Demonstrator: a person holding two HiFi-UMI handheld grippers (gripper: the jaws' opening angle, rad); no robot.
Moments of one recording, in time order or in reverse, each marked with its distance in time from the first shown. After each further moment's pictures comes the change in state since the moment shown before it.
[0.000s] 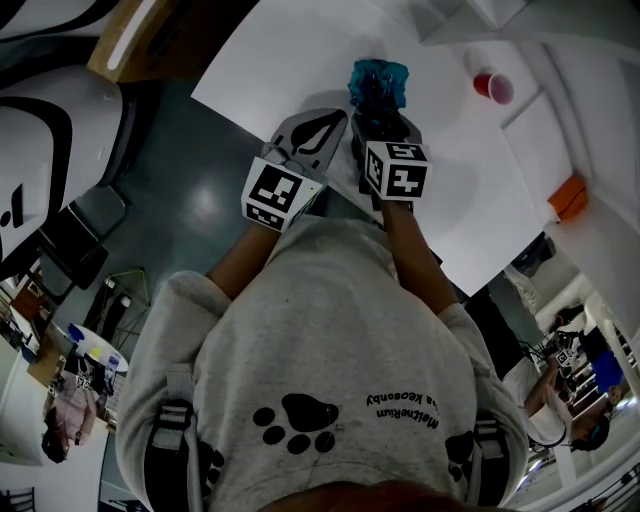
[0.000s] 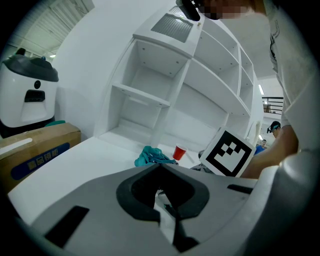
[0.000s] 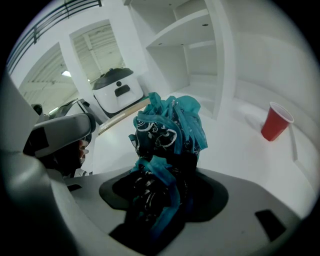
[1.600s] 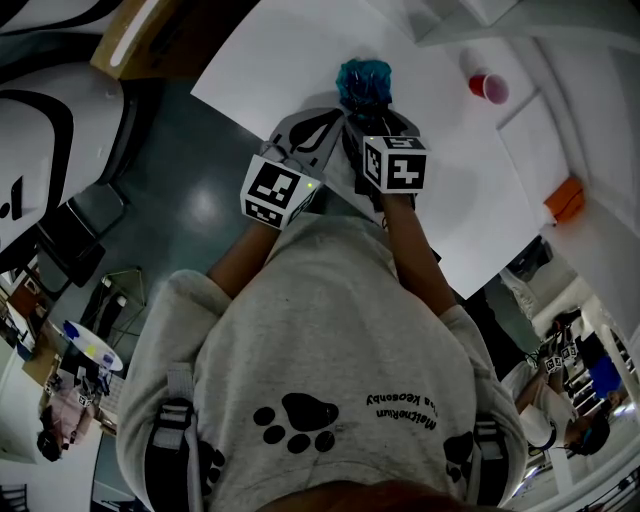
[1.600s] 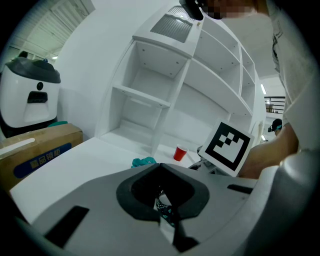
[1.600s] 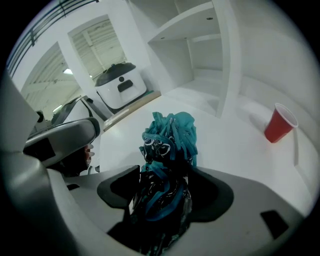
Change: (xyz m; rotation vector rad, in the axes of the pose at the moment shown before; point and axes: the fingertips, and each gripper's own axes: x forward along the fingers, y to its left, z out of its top) left arm 0.002 -0.007 0.002 -0.005 -0.008 0.032; right arm -0.009 0.002 -0.001 -0.013 0.084 0.051
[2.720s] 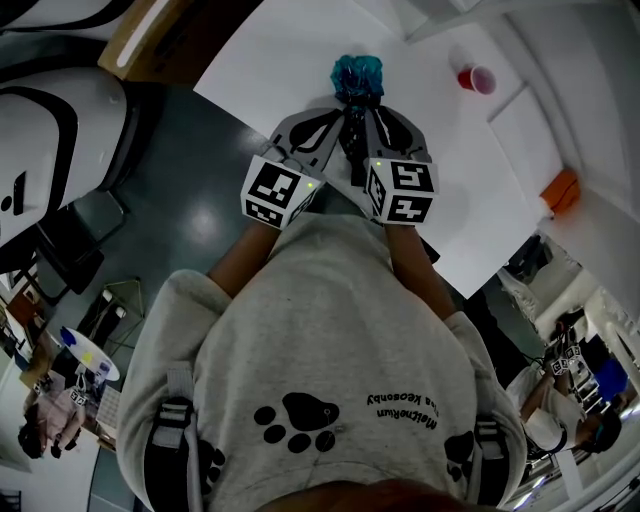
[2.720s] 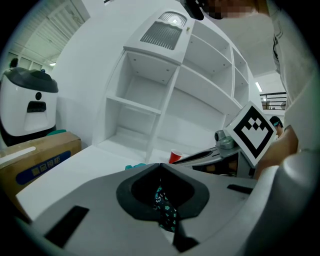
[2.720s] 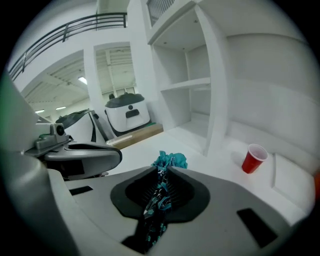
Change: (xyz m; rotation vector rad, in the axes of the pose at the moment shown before) left arm -0.023 -0.034 0.016 0.046 -0.054 -0.003; right arm -0.090 0.018 0.033 -0.114 -0.371 -0.085
